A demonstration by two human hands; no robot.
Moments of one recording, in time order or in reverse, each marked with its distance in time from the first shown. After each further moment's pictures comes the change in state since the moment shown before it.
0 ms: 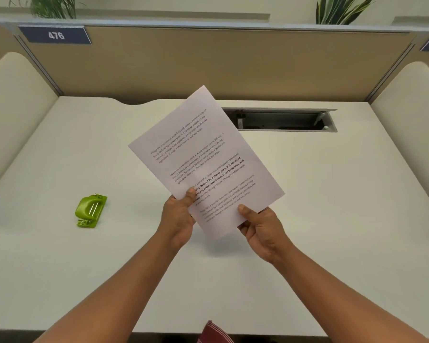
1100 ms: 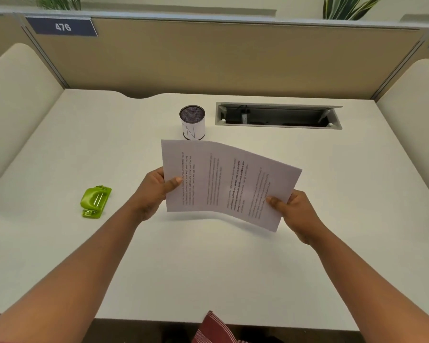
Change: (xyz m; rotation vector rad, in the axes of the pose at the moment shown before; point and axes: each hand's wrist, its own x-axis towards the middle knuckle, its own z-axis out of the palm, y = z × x) left_hand 0.029 0.064 -0.054 0.592 -0.244 0.165; right_hand -0.005 -0.059 -0.039 -0.776 0.034 -0.181
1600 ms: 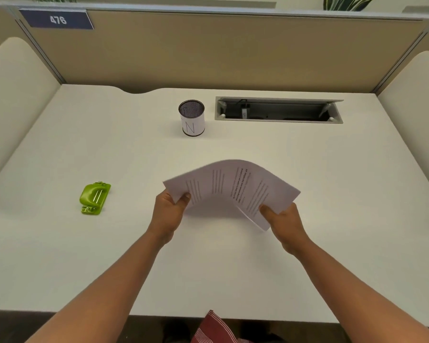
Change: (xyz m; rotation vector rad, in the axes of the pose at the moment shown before) left_hand -0.030 -0.054 0.043 0.064 0.271 0.079; right_hand -0.017 0.028 0.031 -0.061 0.154 -0.021
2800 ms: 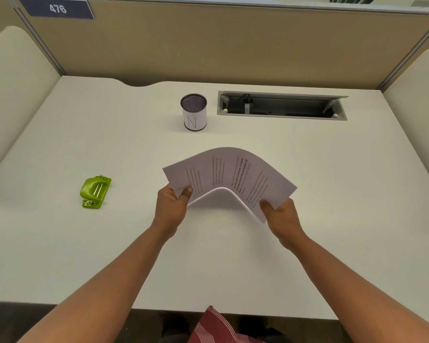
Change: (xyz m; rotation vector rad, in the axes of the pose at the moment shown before) left_hand 0.003 -0.005 0.006 0.092 0.081 -0.007; right_hand 0.005 0.001 0.011 -0.129 0.020 0.068
